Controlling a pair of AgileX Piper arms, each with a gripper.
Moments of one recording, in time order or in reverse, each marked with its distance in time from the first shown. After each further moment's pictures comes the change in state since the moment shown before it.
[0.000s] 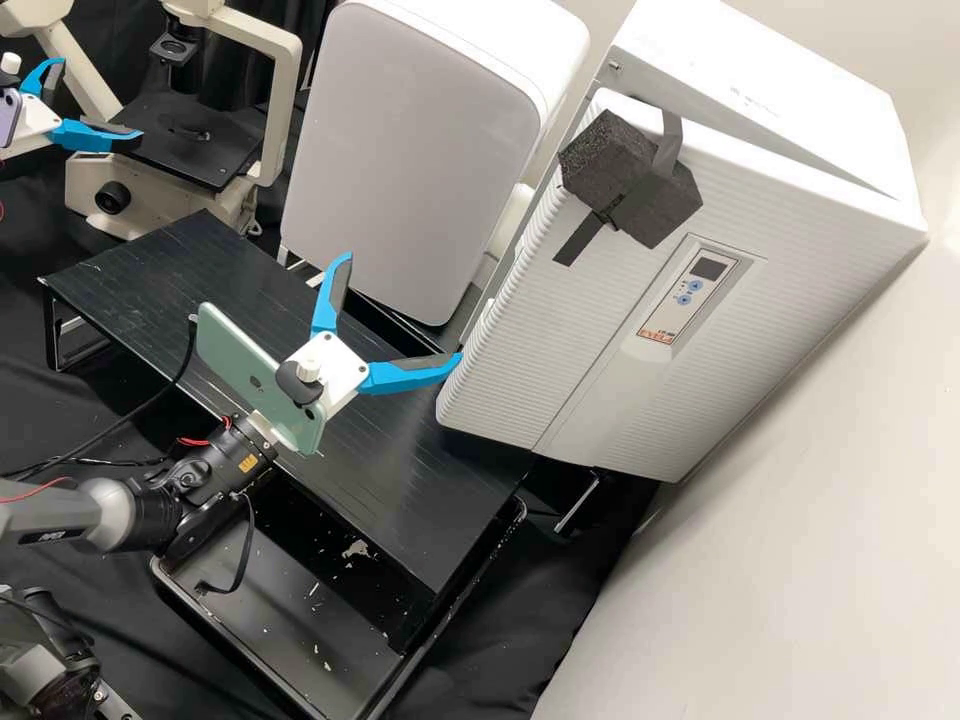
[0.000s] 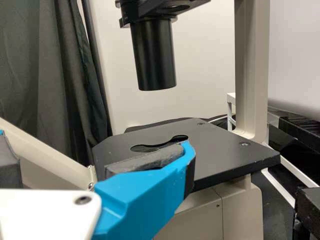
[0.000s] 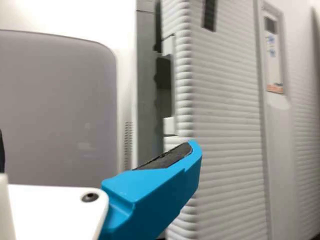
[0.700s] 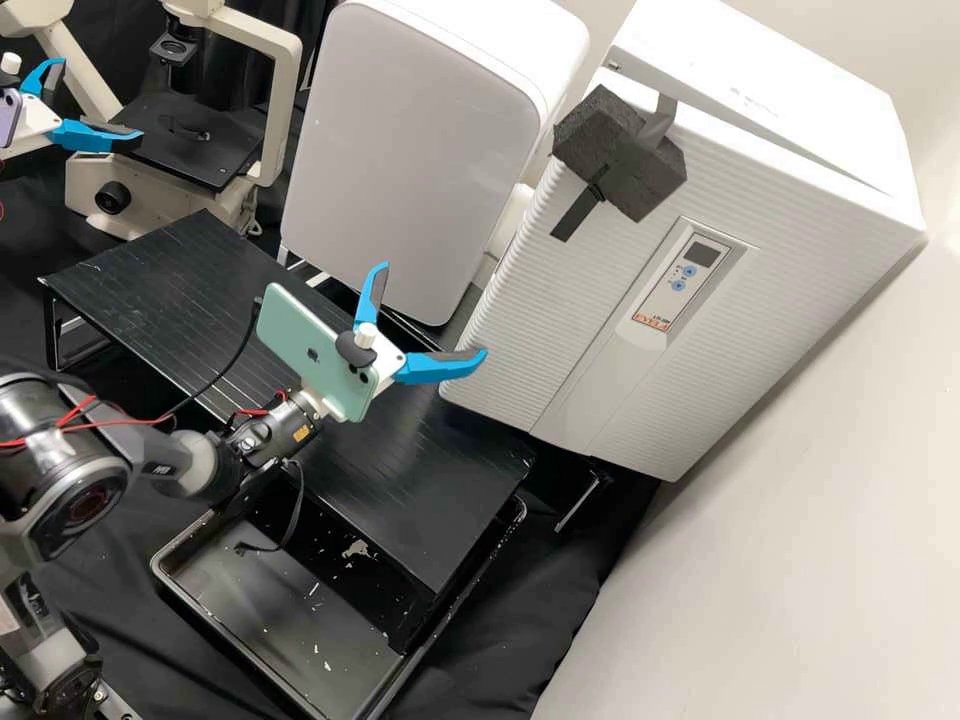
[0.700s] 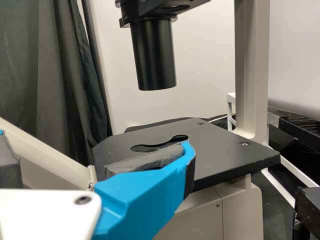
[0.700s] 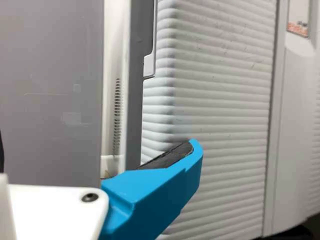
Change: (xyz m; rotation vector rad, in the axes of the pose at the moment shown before) left arm 0.000 0.000 0.000 0.000 0.000 0.000; right arm 0.061 -0.045 0.030 -0.053 -0.070 -0.085
